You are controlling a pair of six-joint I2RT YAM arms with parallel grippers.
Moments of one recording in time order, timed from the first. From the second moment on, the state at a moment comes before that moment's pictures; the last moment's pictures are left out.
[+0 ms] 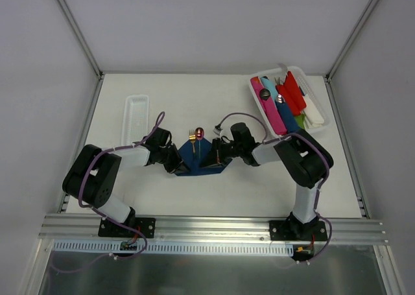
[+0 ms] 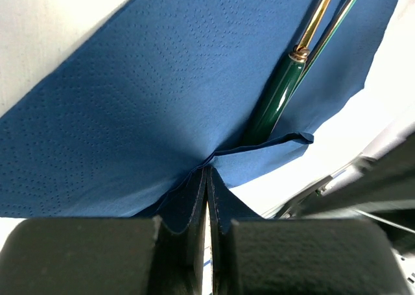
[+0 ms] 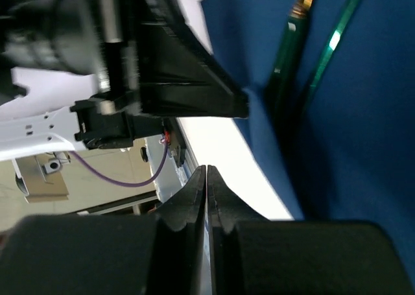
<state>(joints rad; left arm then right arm) -0.40 1.56 0.62 -0.14 0.44 -0.97 0.64 1.88 0.80 0.50 -0.87 0.94</state>
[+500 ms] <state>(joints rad) -0.40 1.57 0.62 -0.12 0.45 -0.97 0.65 1.96 0.80 0.38 -0.80 0.85</state>
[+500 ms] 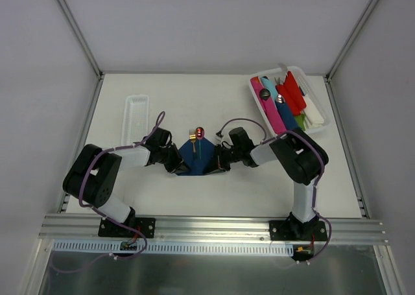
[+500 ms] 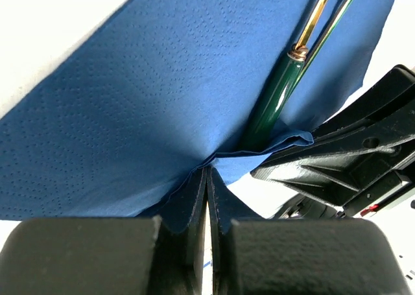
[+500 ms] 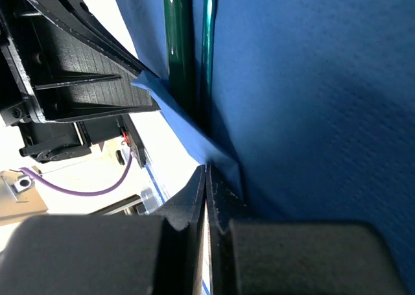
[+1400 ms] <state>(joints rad) -0.40 1.57 0.61 -0.09 0.45 -0.97 0.55 1.88 0.82 0.08 -0.77 0.65</state>
